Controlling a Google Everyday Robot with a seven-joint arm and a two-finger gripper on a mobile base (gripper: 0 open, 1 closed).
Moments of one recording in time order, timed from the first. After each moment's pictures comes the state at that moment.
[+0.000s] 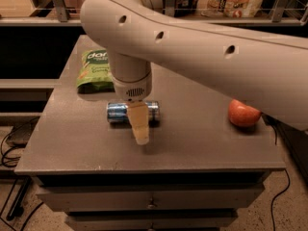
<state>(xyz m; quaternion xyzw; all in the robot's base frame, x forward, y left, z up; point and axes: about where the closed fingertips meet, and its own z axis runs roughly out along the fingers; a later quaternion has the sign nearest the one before) 0.507 0.051 0.843 -0.78 0.62 -0.06 0.06</state>
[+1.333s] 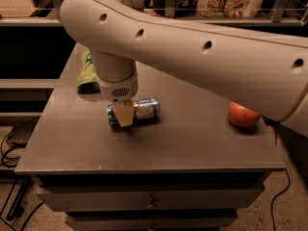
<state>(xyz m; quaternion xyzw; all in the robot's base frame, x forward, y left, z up) 0.501 0.080 0.842 -0.80 0.60 -0.05 0.05</state>
